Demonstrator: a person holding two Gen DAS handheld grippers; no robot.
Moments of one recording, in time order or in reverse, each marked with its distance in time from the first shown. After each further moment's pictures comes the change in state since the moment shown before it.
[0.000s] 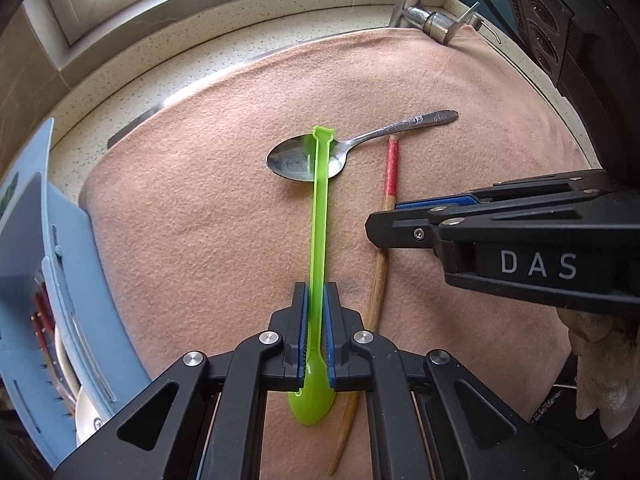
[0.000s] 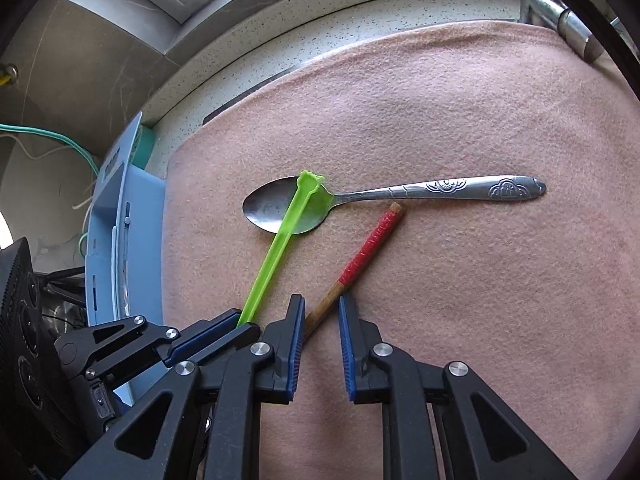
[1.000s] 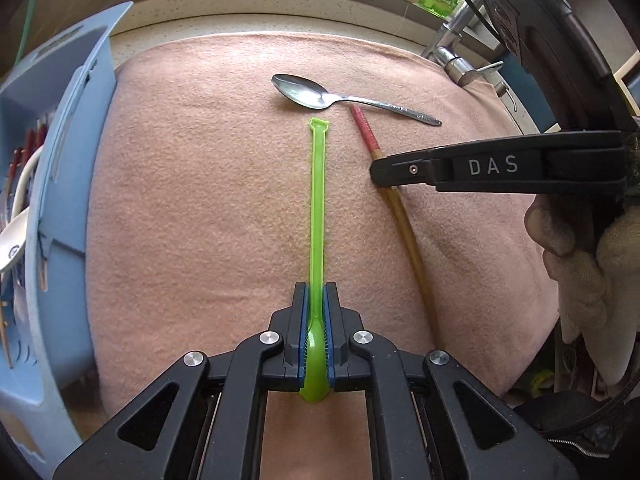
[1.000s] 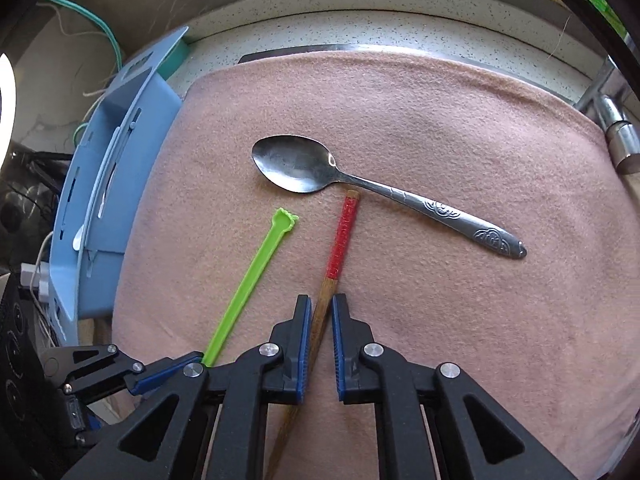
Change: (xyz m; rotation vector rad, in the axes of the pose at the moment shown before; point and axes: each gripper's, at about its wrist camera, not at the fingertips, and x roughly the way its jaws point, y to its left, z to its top) left arm -0.017 -0.031 -0.067 -0.374 -0.103 -0.077; right arm -0.012 -0.003 0.001 -0.401 0.094 -0.117
